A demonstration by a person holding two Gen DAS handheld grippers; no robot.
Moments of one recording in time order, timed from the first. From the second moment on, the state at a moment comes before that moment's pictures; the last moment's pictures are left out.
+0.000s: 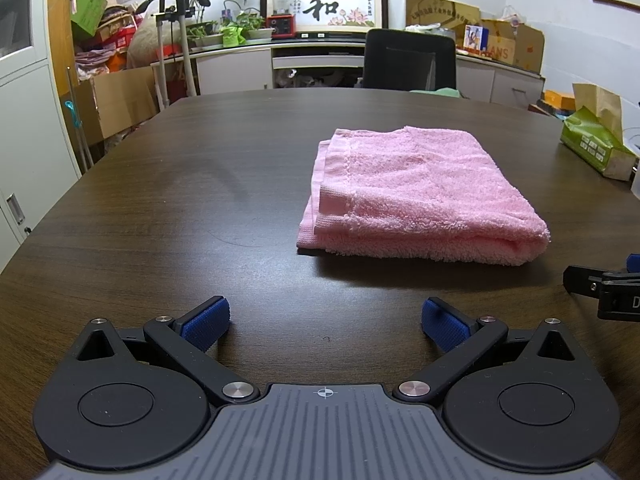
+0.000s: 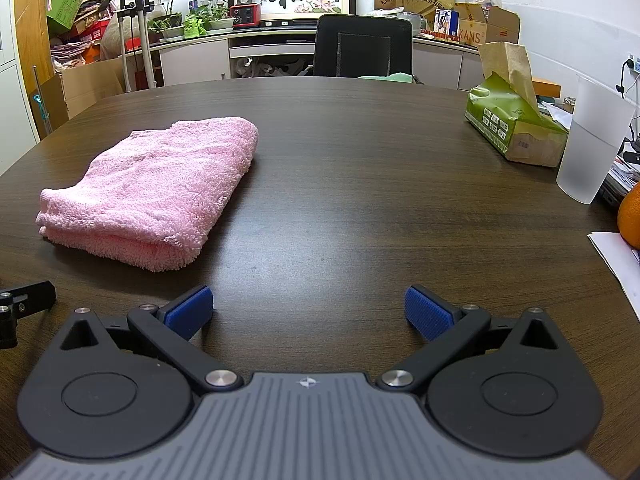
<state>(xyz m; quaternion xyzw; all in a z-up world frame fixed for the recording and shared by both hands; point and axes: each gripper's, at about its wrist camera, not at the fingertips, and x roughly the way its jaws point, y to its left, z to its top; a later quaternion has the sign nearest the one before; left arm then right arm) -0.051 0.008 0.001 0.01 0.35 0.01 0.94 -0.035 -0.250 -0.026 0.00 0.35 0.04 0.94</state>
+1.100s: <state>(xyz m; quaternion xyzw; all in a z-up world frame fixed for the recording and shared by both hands) -0.051 0.011 0.001 0.00 0.35 0.01 0.94 -0.035 -0.251 -0.026 0.00 0.35 0.04 0.94</state>
